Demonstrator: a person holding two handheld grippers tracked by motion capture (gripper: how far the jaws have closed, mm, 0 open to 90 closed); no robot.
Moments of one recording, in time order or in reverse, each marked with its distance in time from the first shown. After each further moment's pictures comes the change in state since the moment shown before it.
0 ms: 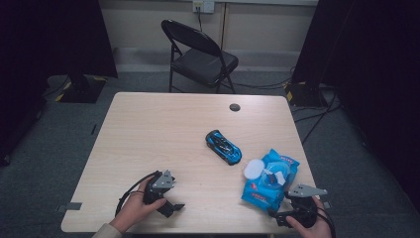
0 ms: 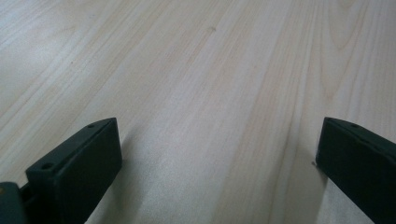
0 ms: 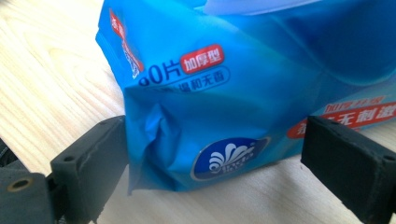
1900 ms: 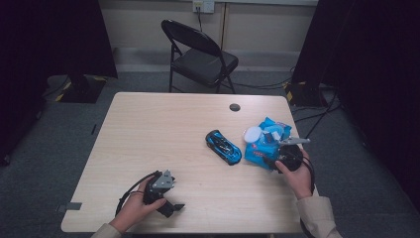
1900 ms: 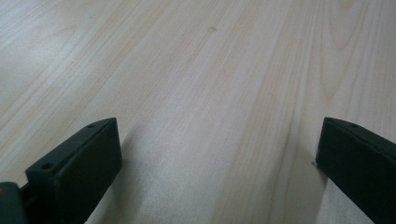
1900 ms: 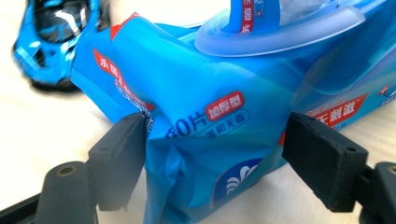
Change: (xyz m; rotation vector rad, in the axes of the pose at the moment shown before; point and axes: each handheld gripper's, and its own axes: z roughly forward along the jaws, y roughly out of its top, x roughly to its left) left arm 0.000 0.000 0.000 0.002 0.002 -0.003; right arm -0.088 0.100 0.074 -0.026 -0.159 0.033
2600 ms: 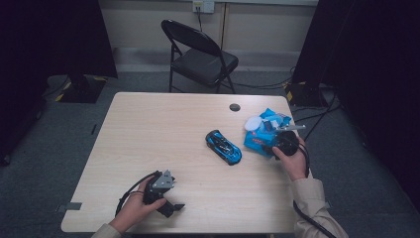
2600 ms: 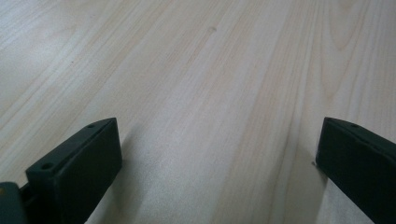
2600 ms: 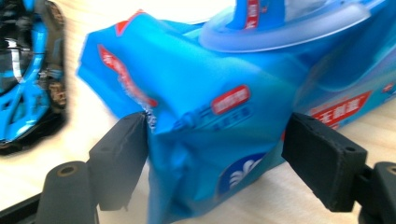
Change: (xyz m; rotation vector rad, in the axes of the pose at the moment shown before) left arm 0.000 0.000 0.000 0.001 0.001 0.000; right arm -0.021 0.029 0.027 0.008 -0.021 0.032
